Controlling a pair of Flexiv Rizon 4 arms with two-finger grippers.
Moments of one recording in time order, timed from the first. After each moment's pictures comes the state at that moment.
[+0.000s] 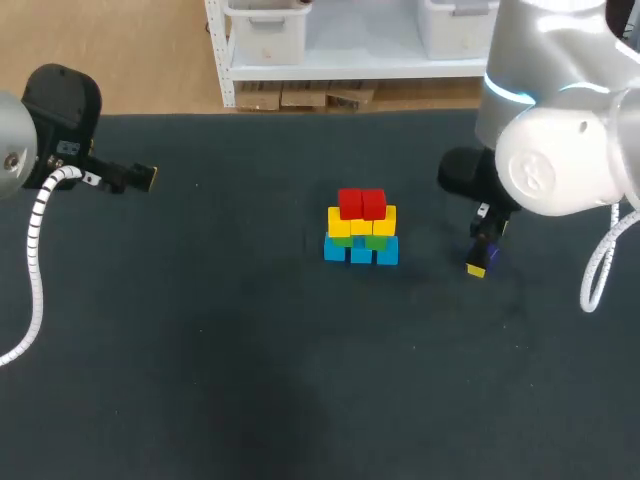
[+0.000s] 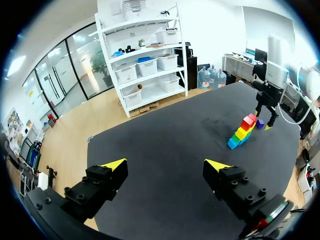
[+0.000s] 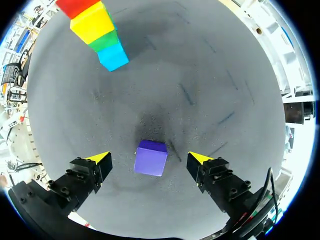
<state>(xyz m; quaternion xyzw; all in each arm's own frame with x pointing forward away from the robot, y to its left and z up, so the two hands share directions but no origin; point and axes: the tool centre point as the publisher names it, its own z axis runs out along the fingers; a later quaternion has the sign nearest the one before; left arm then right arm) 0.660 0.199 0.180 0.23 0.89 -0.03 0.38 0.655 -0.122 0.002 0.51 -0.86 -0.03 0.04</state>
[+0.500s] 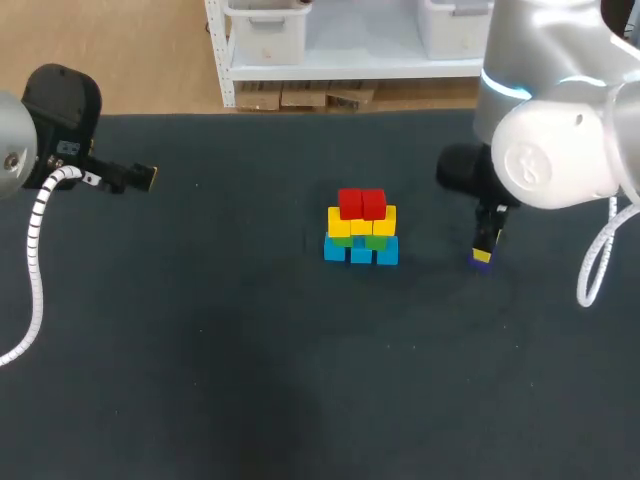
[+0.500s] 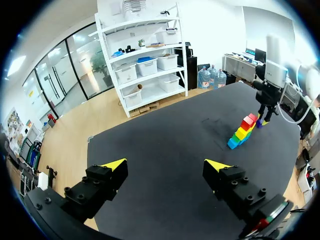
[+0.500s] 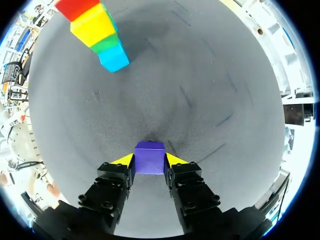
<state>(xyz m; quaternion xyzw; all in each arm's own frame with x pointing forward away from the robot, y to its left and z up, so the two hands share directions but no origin) 0.660 0.199 0.180 0.23 0.89 -0.03 0.38 0.656 -0.119 0.009 0.51 -0.86 -0.03 0.04</state>
